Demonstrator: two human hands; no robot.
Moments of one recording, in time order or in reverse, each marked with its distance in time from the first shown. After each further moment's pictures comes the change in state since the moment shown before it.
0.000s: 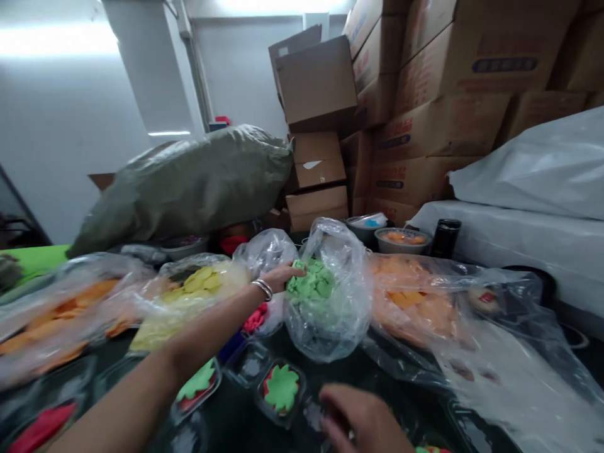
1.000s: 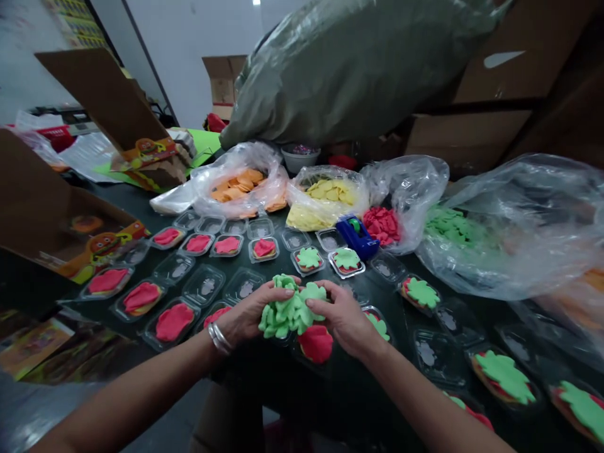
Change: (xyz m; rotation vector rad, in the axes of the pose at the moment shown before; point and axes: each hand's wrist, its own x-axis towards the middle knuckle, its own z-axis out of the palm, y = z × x) left_hand -0.465 -0.087 -0.108 -0.818 0.387 -0.169; right_hand 0.045 -0.243 0.175 1.303 -0.462 0.606
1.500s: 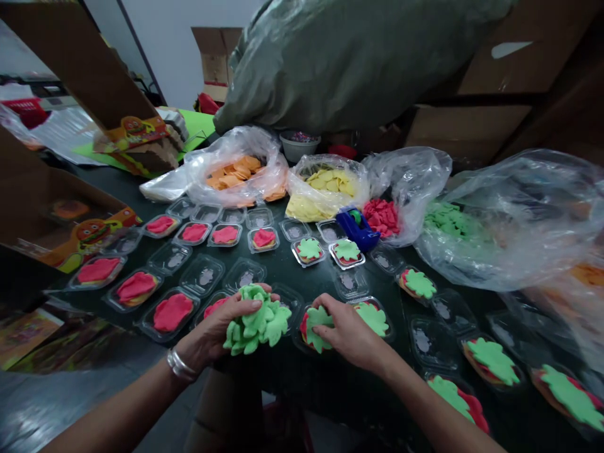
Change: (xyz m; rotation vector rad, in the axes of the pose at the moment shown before) left_hand -0.053 -0.003 -0.039 -0.025 0.137 0.006; right_hand -0.021 0.014 -0.018 -1.211 -0.085 -0.121
